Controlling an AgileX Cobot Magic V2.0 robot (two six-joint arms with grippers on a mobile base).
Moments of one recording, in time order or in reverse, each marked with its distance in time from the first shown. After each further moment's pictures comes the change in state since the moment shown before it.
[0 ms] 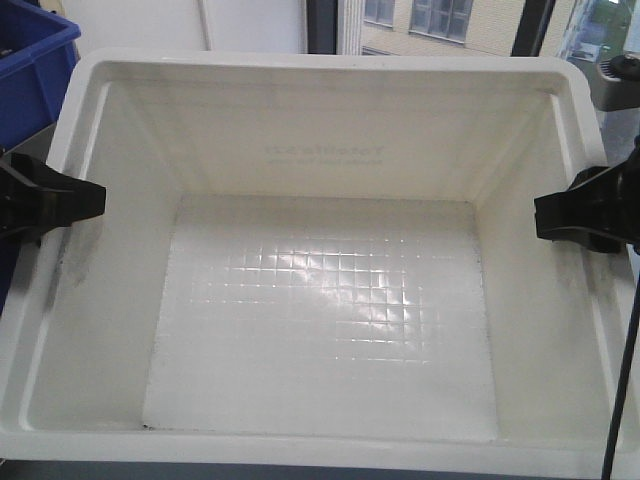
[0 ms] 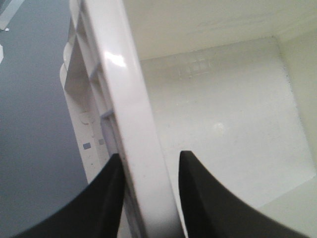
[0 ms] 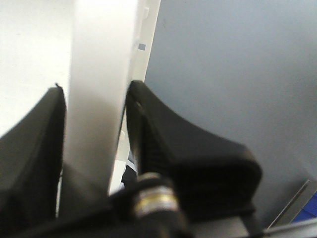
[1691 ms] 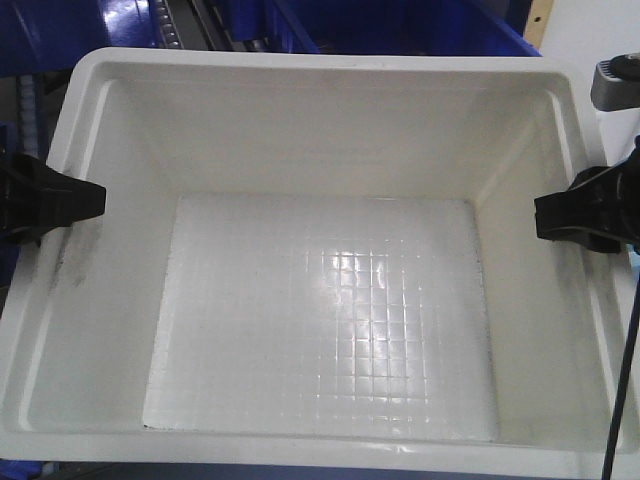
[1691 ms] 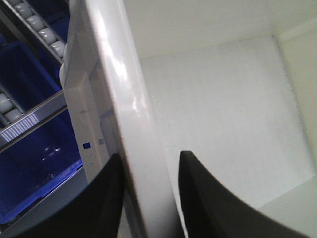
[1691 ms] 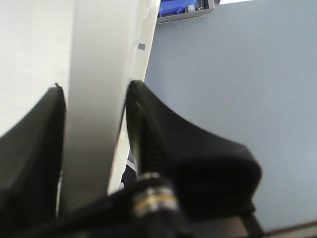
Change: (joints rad) left arm 0.000 0.000 0.000 0.000 0.001 0.000; right arm 0.000 0.000 0.000 -0.001 0.000 0.000
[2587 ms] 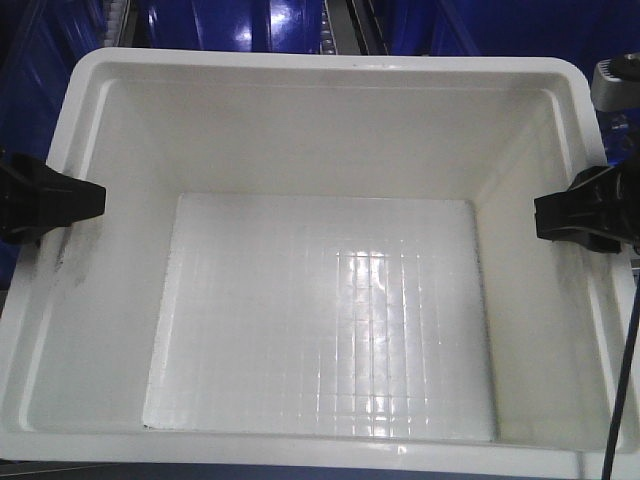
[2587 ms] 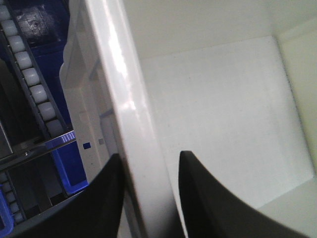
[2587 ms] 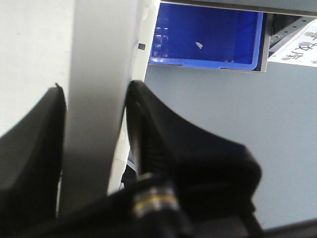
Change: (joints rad) left arm 0.000 0.000 0.000 0.000 0.000 0.000; right arm 0.000 0.000 0.000 0.000 0.000 0.000
